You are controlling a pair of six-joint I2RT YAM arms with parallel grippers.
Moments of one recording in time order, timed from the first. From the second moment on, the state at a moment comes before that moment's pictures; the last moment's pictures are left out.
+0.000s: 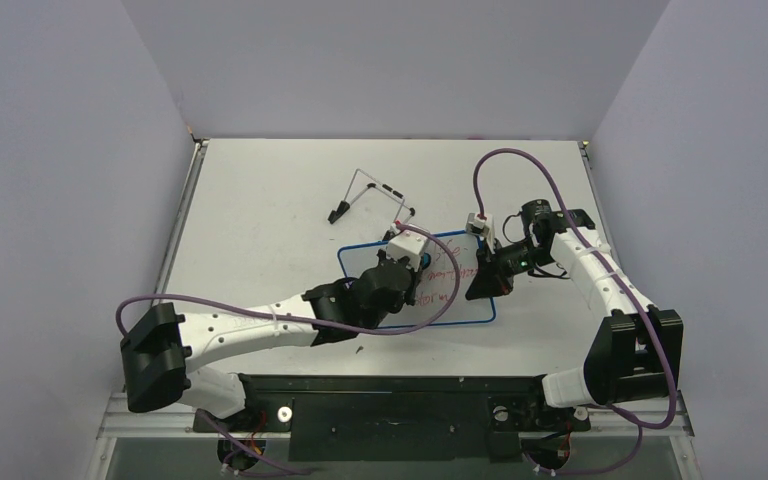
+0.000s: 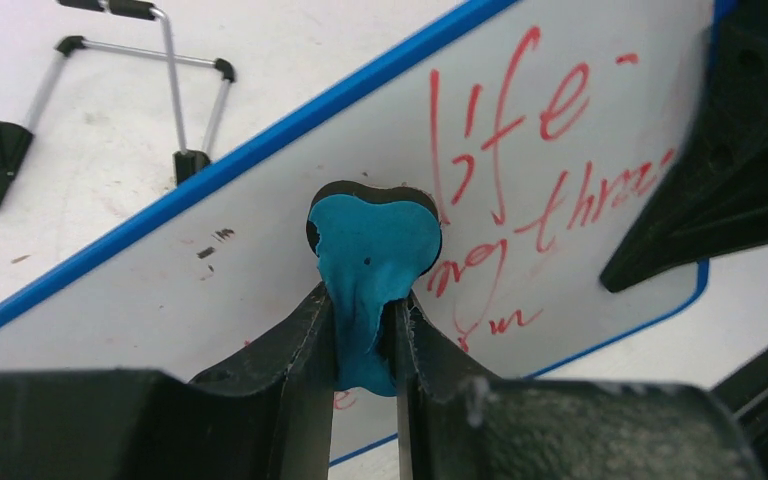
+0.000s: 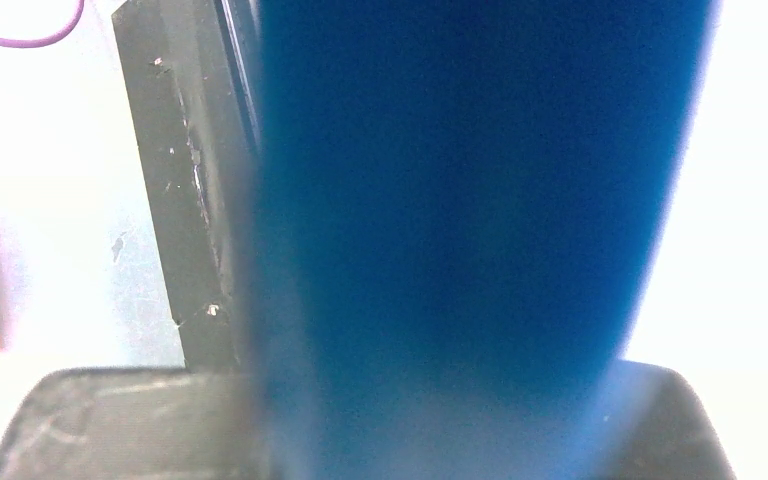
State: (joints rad) left arm -1.17 1.38 0.97 0.00 -0.54 -0.35; right arm 0.12 1.40 1.08 -1.18 -0.97 -0.91
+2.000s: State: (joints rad) left arm -1.17 1.39 0.91 -0.01 -0.64 -0.27; right arm 0.12 1.40 1.08 -1.18 -0.97 -0.90
